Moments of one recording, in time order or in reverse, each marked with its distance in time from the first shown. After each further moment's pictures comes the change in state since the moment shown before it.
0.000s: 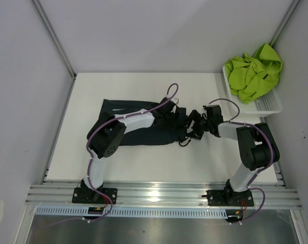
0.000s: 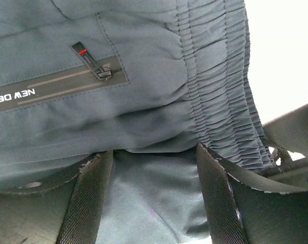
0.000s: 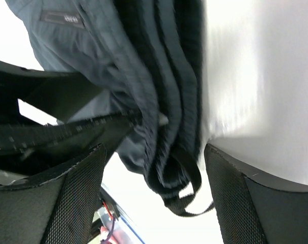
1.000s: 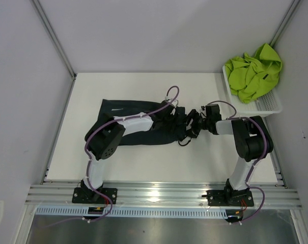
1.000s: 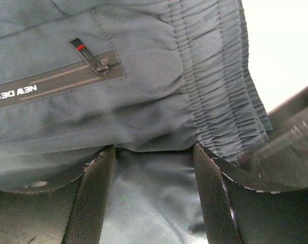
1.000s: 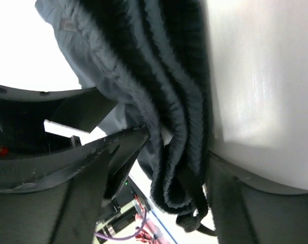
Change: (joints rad) left arm -0.019 -0.038 -0.092 0.106 -0.057 0.027; right arm -0.024 0.105 0.021 0.106 -0.143 0.144
